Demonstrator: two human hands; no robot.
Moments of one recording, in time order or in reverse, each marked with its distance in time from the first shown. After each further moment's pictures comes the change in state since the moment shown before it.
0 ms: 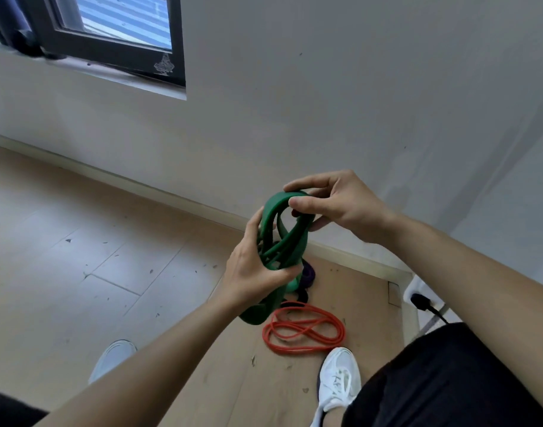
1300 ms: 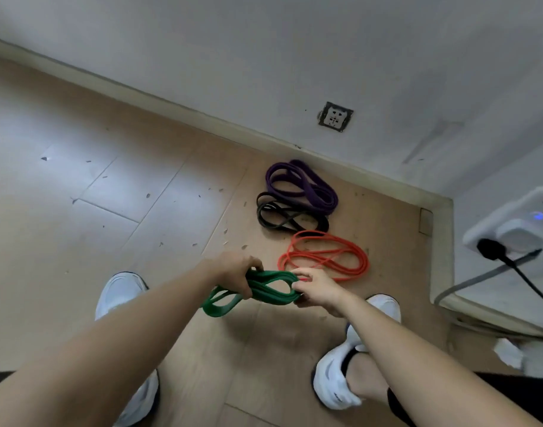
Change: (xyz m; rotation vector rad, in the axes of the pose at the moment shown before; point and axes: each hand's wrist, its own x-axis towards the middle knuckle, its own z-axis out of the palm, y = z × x) left_hand -0.033 -0.232 0.030 0.742 -1.162 -0.351; right_hand -0.064 0.328 0.169 0.139 -0.080 0.912
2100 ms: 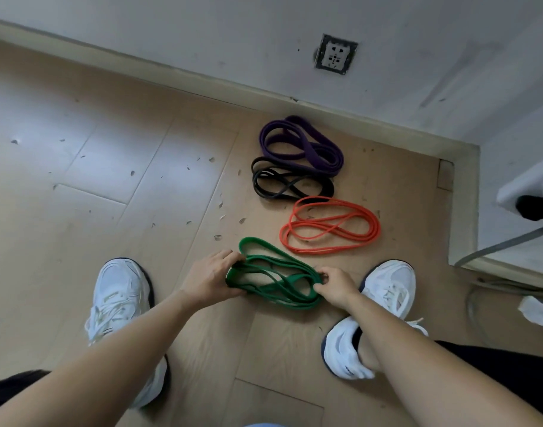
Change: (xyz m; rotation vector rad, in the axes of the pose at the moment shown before) left_hand -0.002 -0.054 0.108 -0.096 0.471 0.134; right_hand 0.042 0.107 0.000 -0.339 0.156 0.079
